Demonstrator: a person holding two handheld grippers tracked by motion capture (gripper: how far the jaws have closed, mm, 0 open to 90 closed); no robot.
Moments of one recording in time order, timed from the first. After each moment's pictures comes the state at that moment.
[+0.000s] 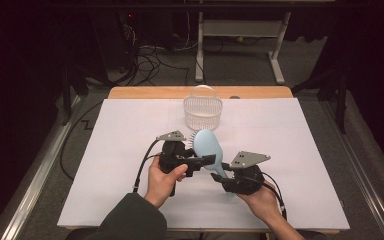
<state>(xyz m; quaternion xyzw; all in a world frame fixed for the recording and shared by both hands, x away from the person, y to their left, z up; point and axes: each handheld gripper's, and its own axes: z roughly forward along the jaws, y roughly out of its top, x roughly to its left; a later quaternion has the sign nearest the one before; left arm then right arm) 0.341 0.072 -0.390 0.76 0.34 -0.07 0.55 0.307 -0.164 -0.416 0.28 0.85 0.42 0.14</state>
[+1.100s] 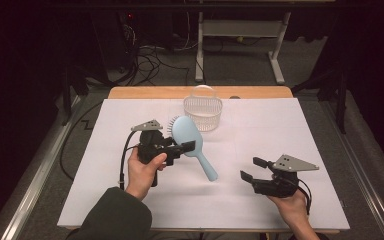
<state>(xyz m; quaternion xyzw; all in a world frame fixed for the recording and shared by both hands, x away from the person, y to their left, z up) 0.350 0.121 -0.369 0.75 0.36 -0.02 0.56 0.299 -0.253 -0.433 0.35 0.77 0.51 0.17</state>
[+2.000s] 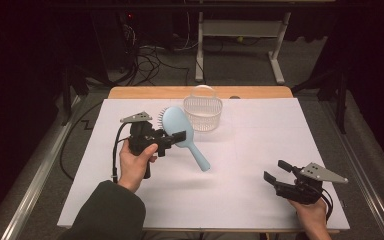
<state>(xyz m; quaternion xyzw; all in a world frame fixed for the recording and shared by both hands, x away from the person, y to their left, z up) 0.365 0.140 -0.360 0.73 0.38 0.00 0.56 0.288 -0.311 -0.453 0.40 0.72 0.52 0.21</state>
